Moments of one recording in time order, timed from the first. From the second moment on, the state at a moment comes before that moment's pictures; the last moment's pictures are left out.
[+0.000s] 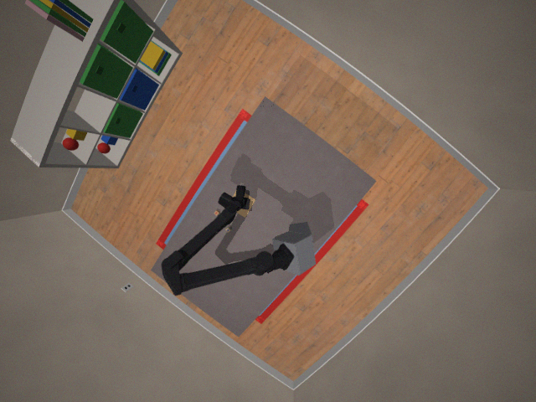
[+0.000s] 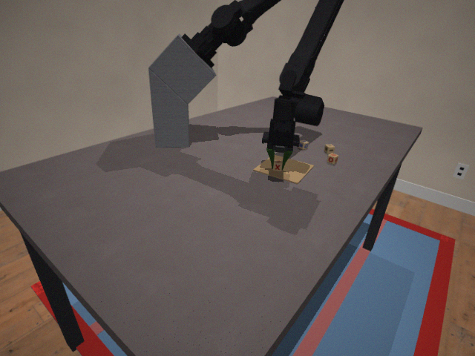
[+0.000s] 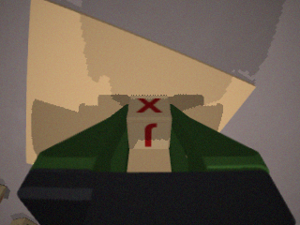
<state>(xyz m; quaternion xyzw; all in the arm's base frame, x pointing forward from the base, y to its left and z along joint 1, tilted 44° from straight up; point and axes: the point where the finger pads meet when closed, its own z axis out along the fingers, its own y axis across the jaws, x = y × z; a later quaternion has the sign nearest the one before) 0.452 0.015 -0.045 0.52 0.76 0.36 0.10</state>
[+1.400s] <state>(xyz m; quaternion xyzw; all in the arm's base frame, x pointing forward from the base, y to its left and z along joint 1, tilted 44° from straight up) 0.403 -0.033 0.032 0.53 0.76 0.37 0.11</state>
